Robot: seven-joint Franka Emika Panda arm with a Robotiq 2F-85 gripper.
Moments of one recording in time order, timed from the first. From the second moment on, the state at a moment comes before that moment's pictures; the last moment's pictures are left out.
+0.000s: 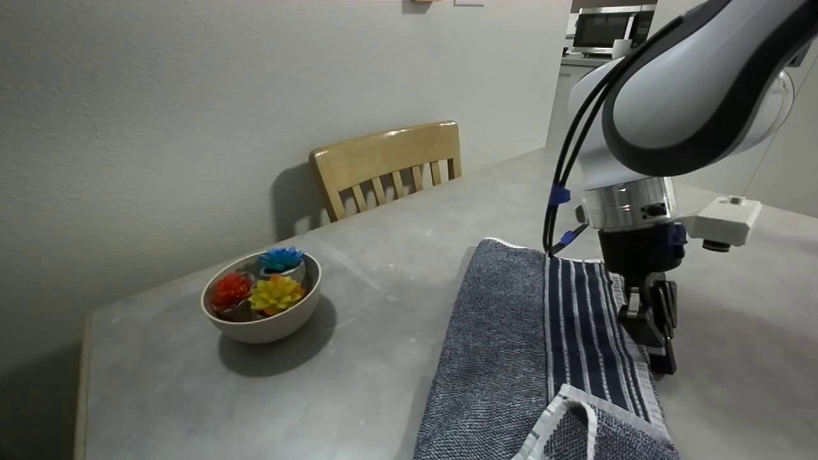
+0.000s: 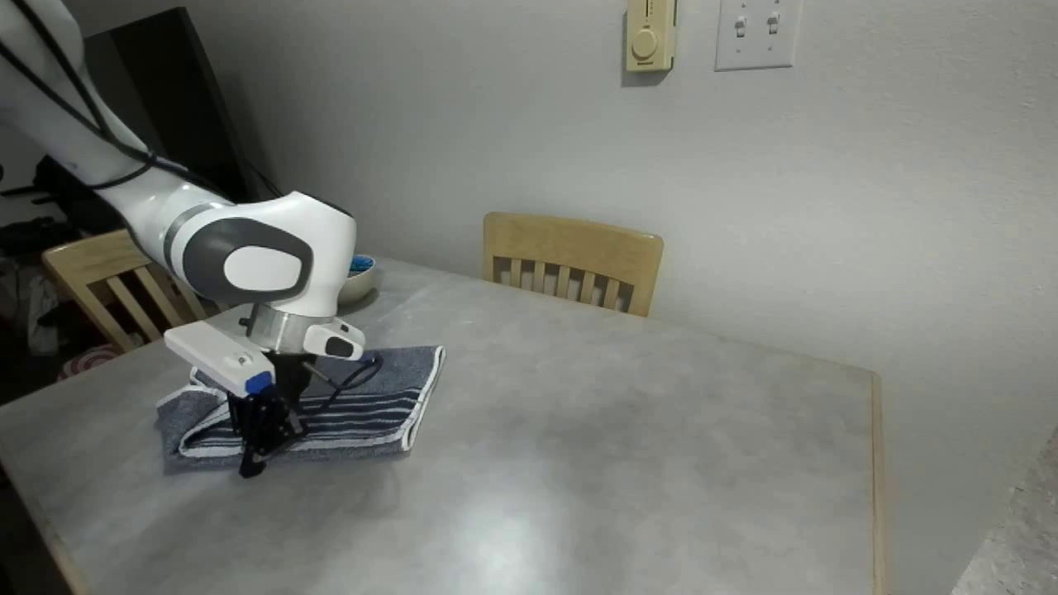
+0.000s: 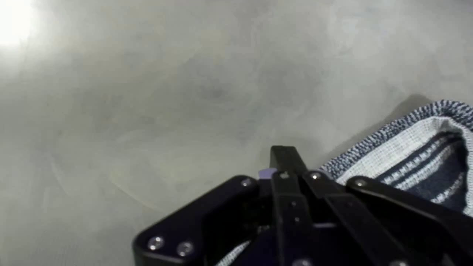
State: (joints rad) arm 0.03 0.50 0.08 -2.20 0.18 2.20 -0.15
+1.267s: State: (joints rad) arm 0.05 0.19 0.20 -2.42 0.35 2.41 -0.15
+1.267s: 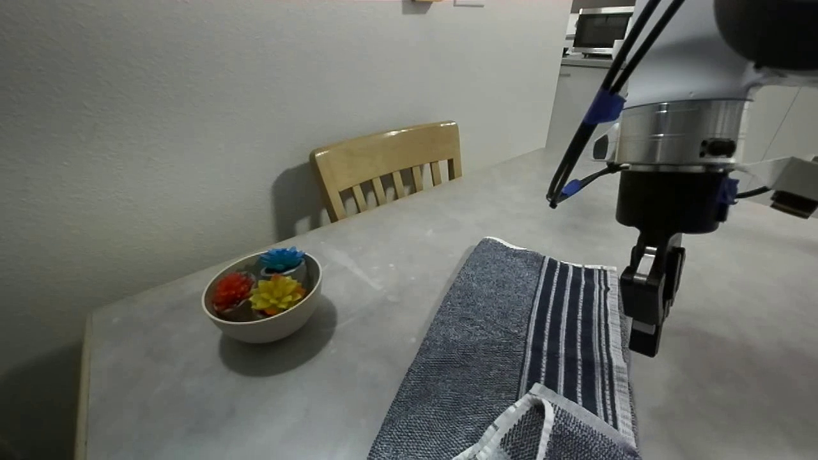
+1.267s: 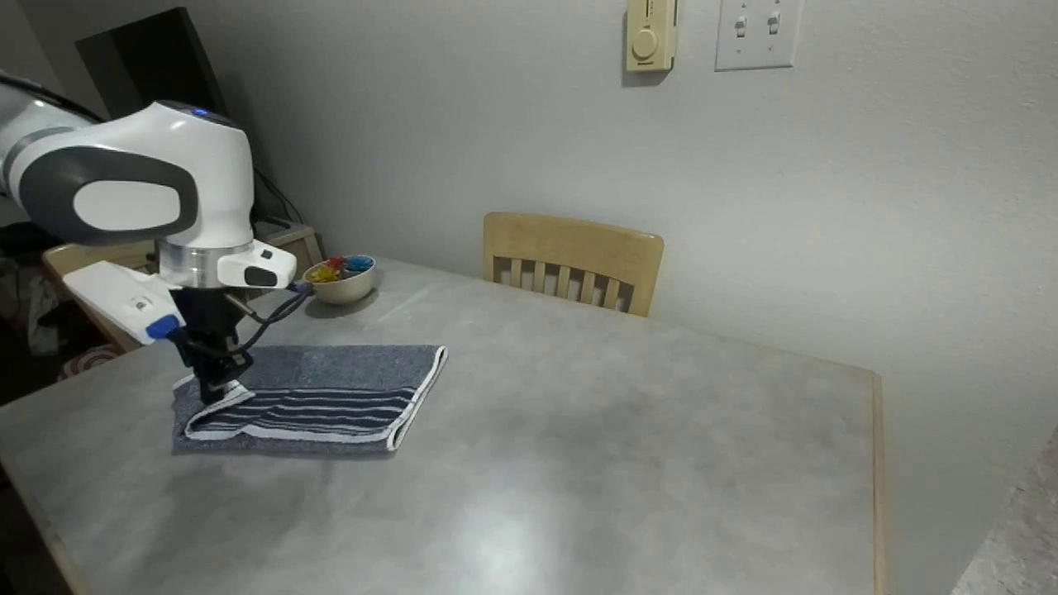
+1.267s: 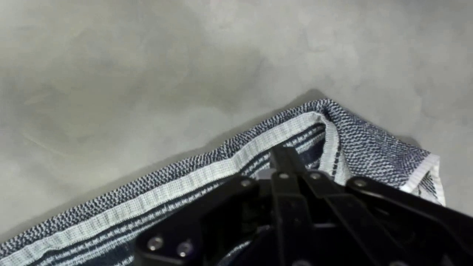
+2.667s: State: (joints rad) arm -0.11 0.04 -0.05 -2.44 0.72 2.36 -0.42
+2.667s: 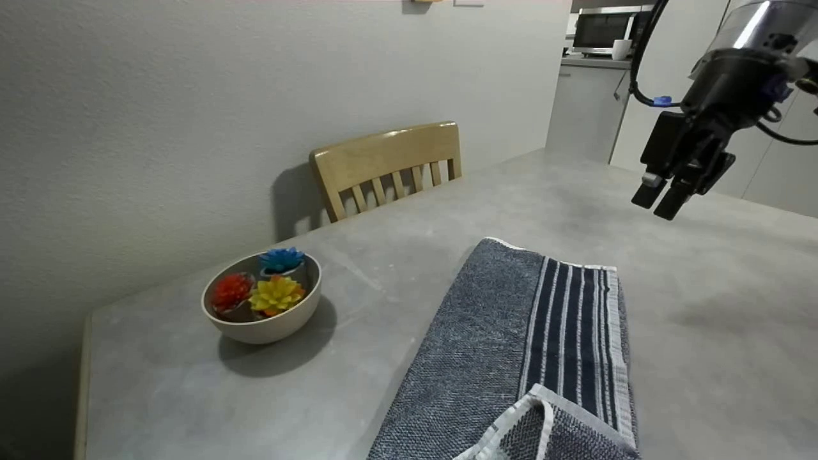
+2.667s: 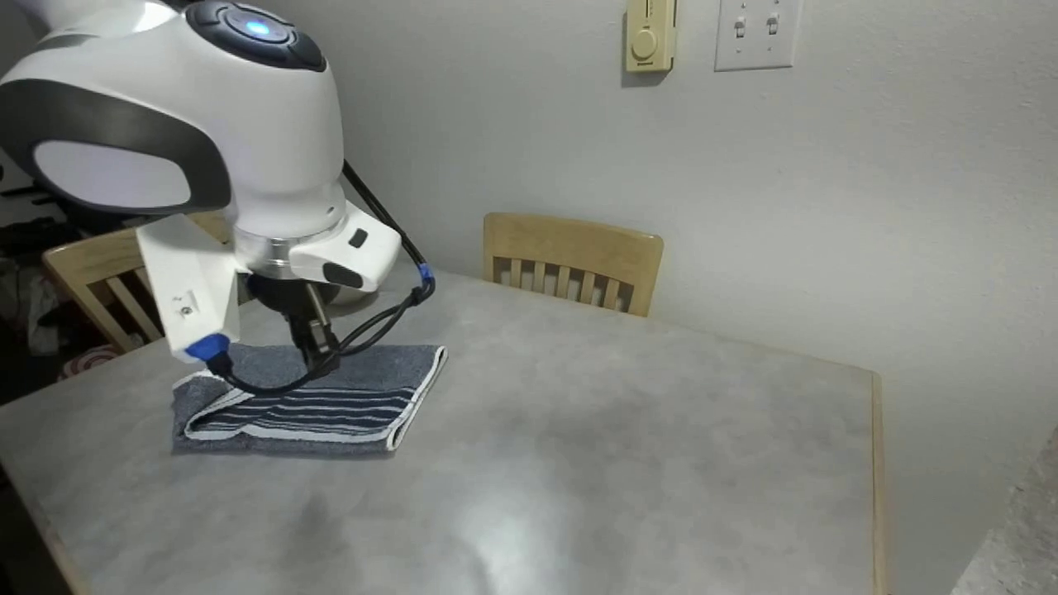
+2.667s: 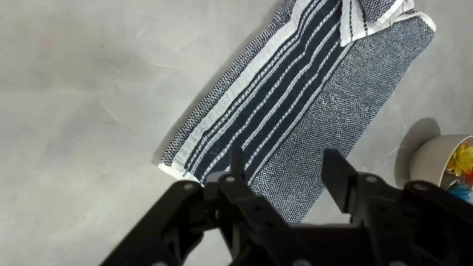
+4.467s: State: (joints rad) arm 0.02 0.37 0.16 -2.27 0.38 2.09 -0.48
